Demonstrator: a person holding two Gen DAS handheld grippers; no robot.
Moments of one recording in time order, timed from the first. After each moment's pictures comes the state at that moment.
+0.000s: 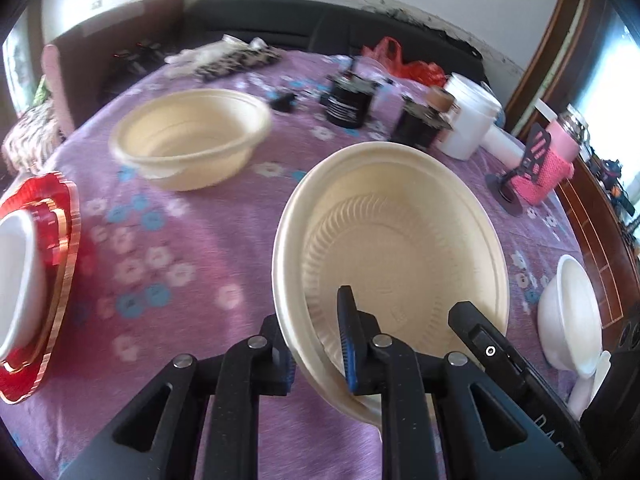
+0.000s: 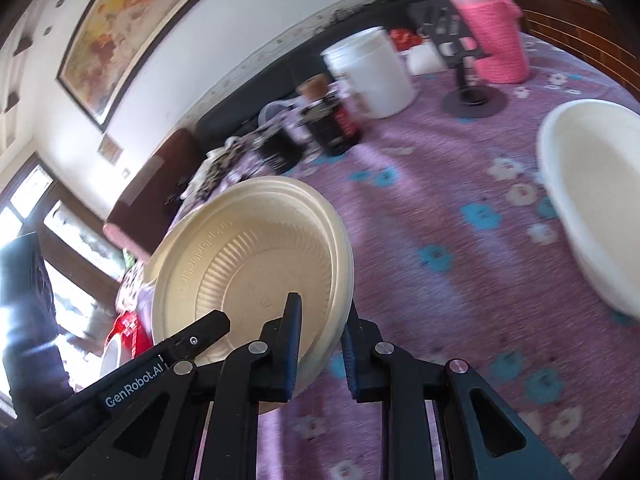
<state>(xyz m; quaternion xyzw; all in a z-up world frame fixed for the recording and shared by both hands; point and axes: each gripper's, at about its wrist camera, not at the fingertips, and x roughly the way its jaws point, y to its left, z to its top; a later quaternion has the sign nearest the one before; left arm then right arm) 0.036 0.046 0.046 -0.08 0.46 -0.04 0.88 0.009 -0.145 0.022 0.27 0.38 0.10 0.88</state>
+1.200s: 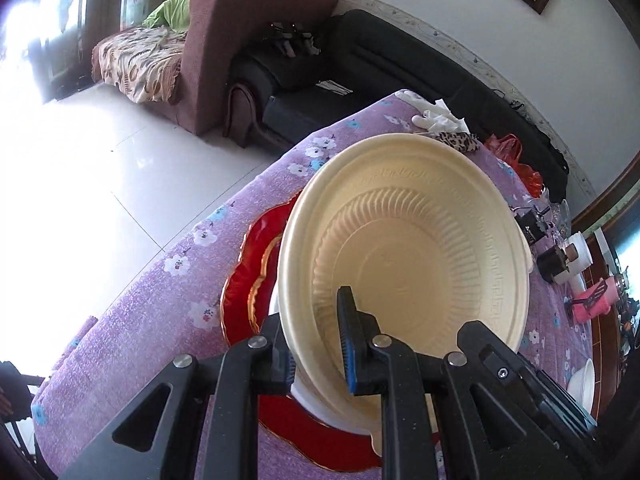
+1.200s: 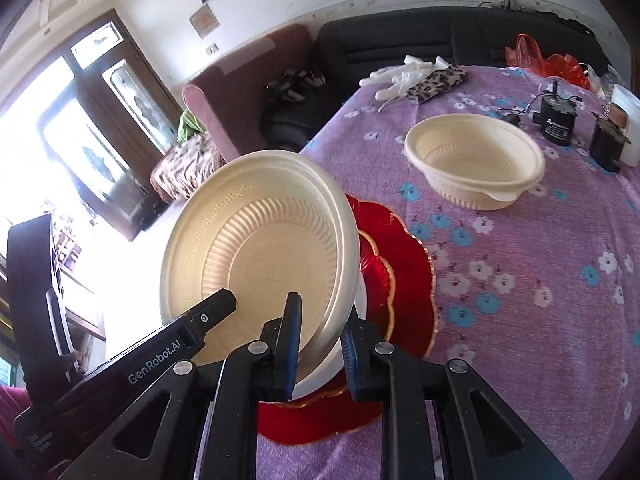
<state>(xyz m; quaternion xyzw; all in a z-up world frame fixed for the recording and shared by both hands) -0.019 0.350 0.061 -0.23 0.44 0.10 0.87 0.008 0.166 0.071 0.09 0.45 0.24 0.86</state>
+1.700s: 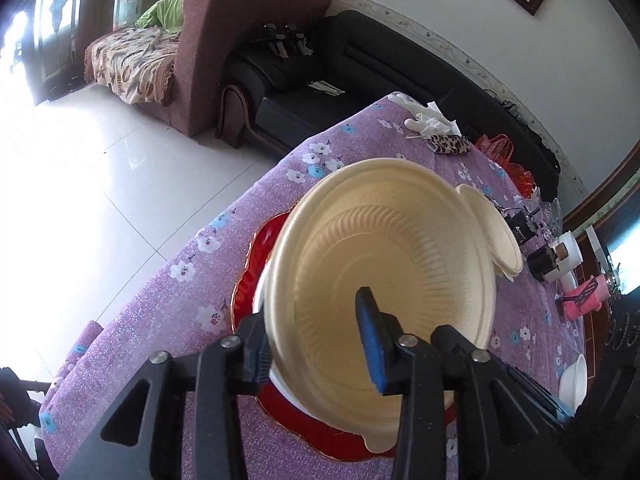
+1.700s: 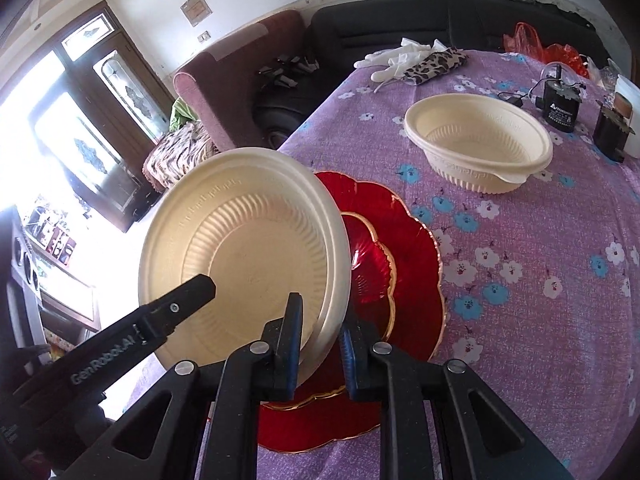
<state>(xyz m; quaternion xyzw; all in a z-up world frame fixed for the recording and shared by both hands) -0.026 0.355 0.071 -0.23 0.43 0.08 0.87 0.016 0.172 0.059 0.08 0.47 0.23 0.85</state>
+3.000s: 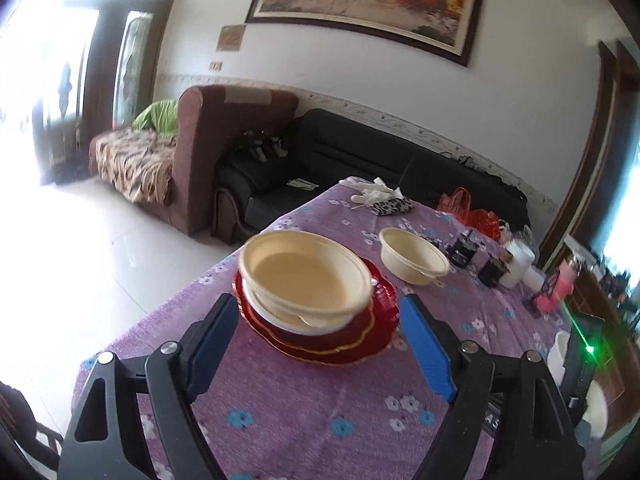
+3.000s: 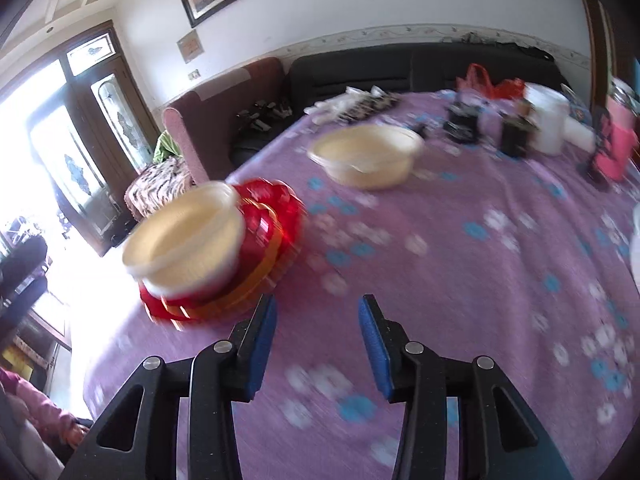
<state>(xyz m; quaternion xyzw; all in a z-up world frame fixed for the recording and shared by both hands) -0.169 0.265 0.138 -0.14 0.25 0.08 0.95 -0.082 0.058 0.061 0.07 0.39 0.18 0.90</state>
